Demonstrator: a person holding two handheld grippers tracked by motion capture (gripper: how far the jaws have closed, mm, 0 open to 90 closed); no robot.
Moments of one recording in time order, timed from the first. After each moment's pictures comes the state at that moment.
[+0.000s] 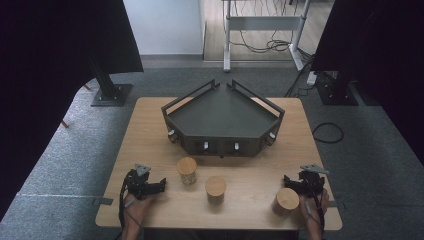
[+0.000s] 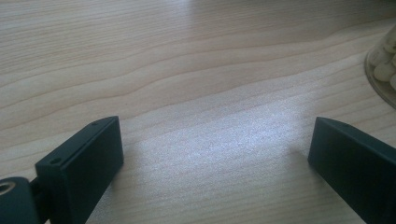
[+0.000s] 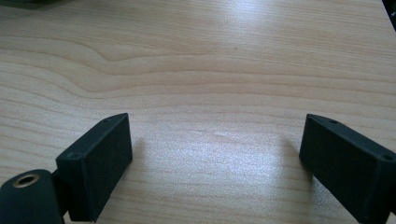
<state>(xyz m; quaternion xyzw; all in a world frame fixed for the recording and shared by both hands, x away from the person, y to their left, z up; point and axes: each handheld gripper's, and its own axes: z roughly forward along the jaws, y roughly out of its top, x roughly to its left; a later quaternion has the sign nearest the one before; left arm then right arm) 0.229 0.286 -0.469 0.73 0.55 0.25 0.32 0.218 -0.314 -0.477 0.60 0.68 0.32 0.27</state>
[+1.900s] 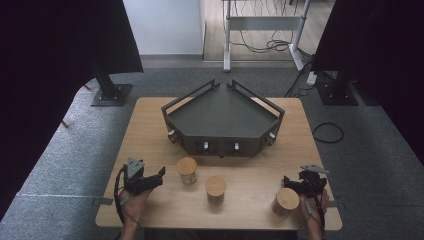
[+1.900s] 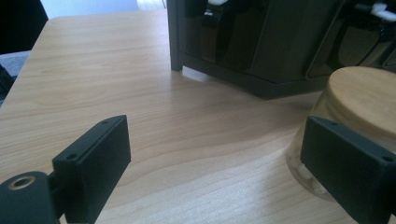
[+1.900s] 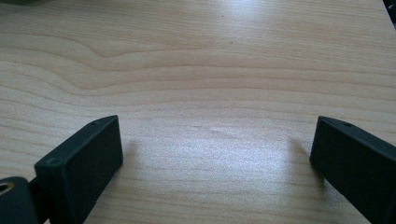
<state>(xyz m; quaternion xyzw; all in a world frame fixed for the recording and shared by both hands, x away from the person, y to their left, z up) 0.197 0.298 -0.454 0.69 0.49 0.31 0.44 0.220 -0.313 -0.476 0.61 0.68 0.31 0.27</state>
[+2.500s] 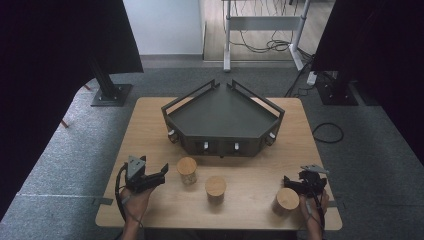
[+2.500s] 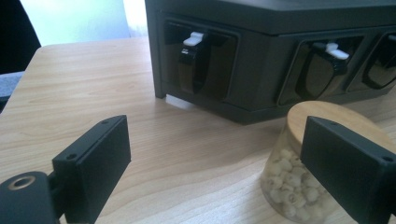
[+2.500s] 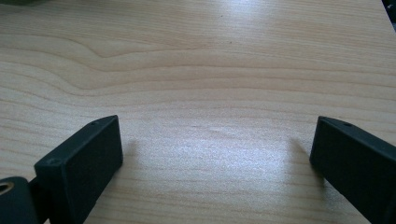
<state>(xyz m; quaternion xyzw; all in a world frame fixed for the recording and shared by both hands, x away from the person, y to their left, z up) 0.191 0.294 -0.447 0.68 0.46 0.31 0.47 0.220 -0.312 -0.476 0.61 0.68 0.31 0.27</state>
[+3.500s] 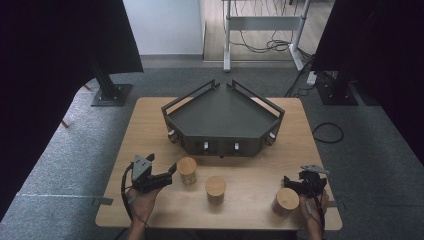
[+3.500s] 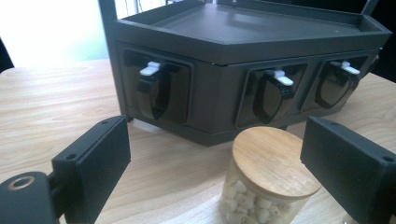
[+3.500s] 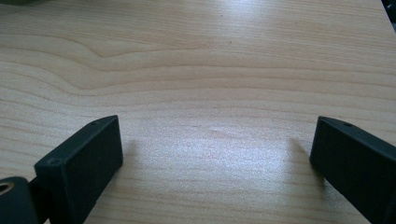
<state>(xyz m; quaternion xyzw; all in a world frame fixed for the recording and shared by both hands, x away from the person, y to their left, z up) 0.187 0.279 -0.445 0.68 0.43 0.30 0.51 0.219 -0.312 -0.476 0.61 0.68 0.31 0.27</state>
